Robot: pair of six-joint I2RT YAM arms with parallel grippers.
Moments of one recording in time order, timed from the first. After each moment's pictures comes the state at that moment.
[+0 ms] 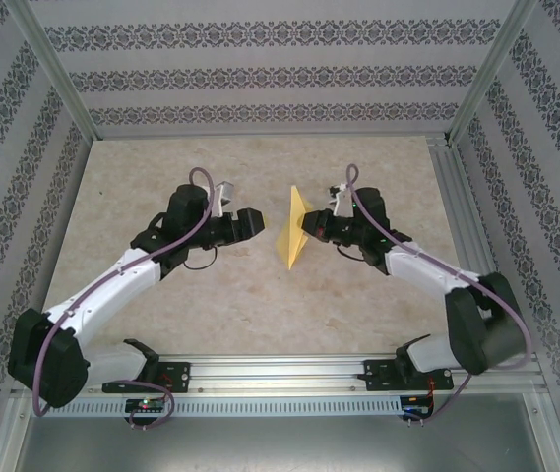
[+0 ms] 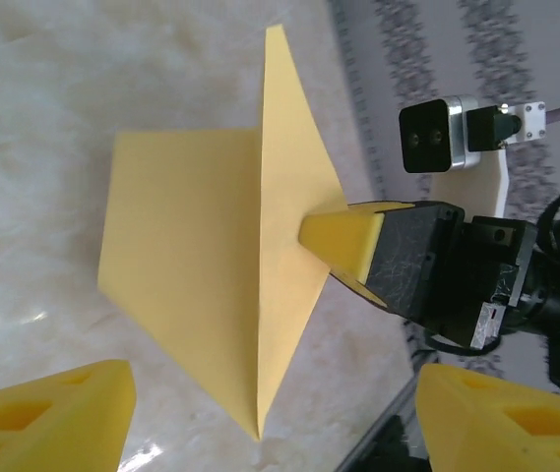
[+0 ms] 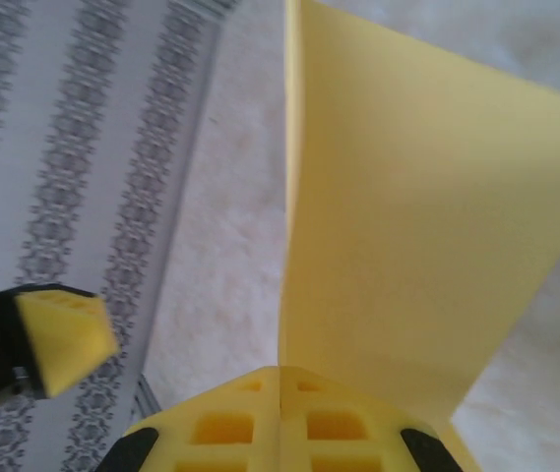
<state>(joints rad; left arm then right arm) -0.50 1.22 0.90 -0.18 0.49 -0.81 0.39 1.37 0.74 0.20 -0.65 0.78</state>
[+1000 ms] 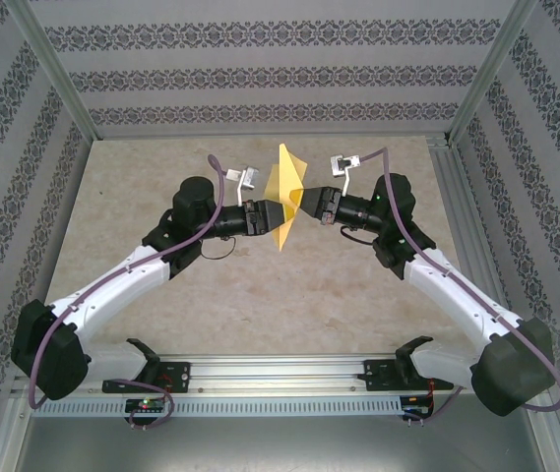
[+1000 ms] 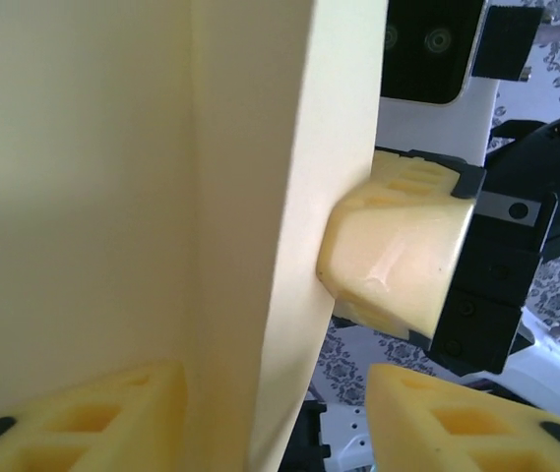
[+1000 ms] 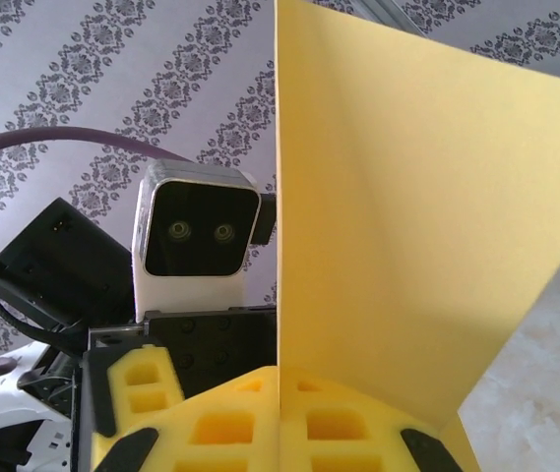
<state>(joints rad) -0.62 1.28 0.97 0.16 0.70 -0.92 0.46 1.17 0.87 0.29 -0.76 0.82</state>
